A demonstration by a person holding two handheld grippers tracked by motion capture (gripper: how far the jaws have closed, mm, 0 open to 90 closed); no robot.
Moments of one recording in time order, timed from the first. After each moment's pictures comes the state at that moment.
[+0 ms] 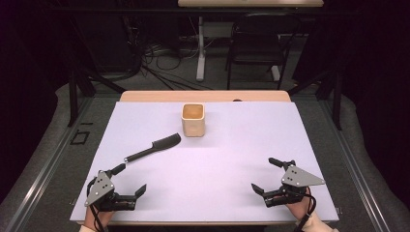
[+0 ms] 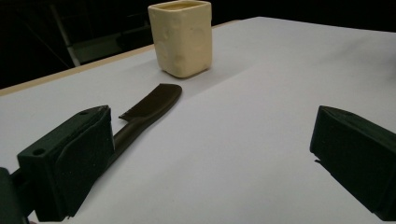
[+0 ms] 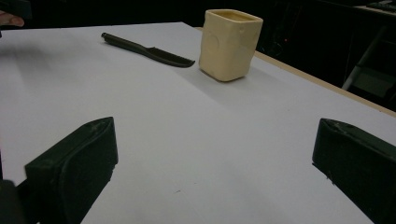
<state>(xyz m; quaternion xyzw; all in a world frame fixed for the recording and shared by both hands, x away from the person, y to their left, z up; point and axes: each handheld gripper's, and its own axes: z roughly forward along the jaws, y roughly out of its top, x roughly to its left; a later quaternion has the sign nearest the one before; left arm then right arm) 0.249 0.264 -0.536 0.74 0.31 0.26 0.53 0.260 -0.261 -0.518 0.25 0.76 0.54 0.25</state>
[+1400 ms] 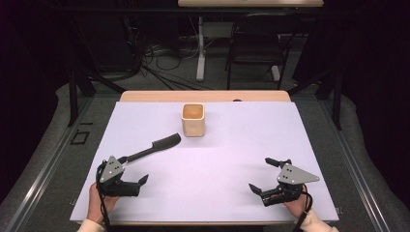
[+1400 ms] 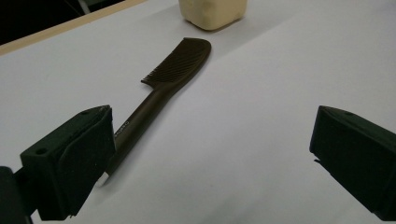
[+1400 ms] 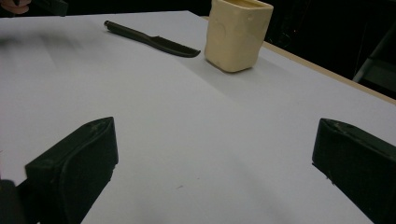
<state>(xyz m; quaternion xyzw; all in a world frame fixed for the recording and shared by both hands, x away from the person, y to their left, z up) 0.289 0.256 -0.527 0.80 0.36 0.24 0.42 0.268 -0.256 -0.523 0.25 0.78 0.52 0.24</state>
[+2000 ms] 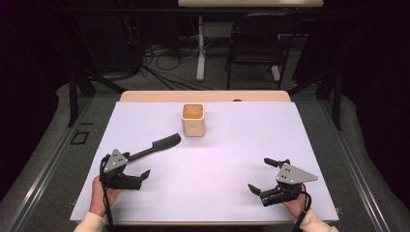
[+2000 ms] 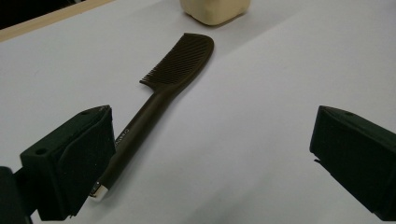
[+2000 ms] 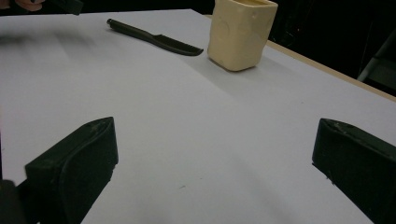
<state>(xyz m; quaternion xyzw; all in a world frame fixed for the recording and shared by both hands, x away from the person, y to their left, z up) 0.310 0.253 -0.525 0.81 0.36 0.22 0.41 0.269 -0.255 -0.524 0.24 0.78 0.52 0.23</state>
